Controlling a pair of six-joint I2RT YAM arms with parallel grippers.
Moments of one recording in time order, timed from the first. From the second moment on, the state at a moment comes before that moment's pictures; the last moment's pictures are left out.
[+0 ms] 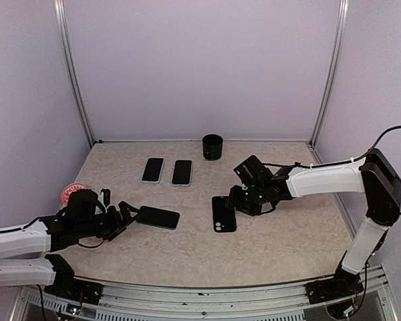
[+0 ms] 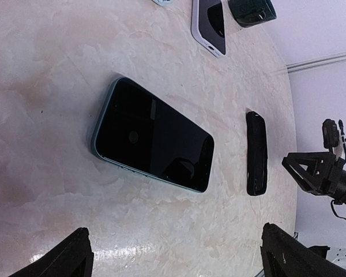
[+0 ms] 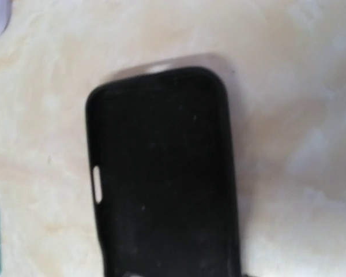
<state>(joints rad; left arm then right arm) -0.59 0.88 0.27 0.01 0.10 -0.99 0.82 1.74 1.09 -0.31 0.08 0.95</state>
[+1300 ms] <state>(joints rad) -0.59 0.88 0.30 -0.02 0.11 -0.99 0.95 1.90 1.19 0.02 -0.35 0.58</state>
